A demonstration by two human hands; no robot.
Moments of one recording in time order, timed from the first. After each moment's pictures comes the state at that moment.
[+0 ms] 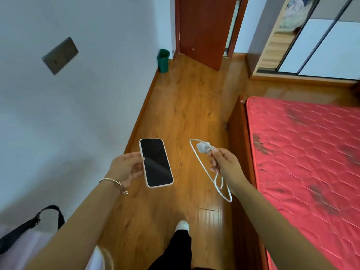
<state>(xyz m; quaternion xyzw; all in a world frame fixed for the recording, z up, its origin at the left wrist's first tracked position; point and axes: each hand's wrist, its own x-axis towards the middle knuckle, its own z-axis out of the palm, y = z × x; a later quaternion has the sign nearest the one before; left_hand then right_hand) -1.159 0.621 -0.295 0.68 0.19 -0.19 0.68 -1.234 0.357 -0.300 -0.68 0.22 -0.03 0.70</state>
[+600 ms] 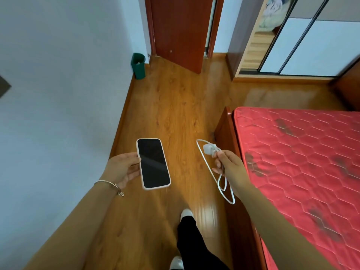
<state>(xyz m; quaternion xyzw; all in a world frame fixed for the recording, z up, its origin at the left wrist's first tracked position) -0.931 0.513 -0.303 0.67 0.15 -0.25 0.68 -1.047 0.249 -0.309 -0.65 0.27 -0.08 0.70</state>
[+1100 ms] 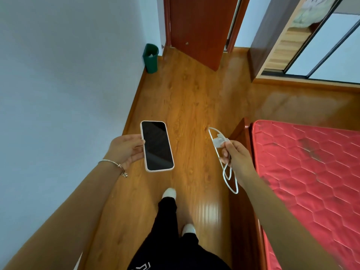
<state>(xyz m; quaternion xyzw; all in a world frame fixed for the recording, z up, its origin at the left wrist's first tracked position) -0.750 0.457 -0.291 0.69 0.18 -0.21 0.67 -0.858 0.181 -0.317 -0.64 0.29 -0.05 0.71</state>
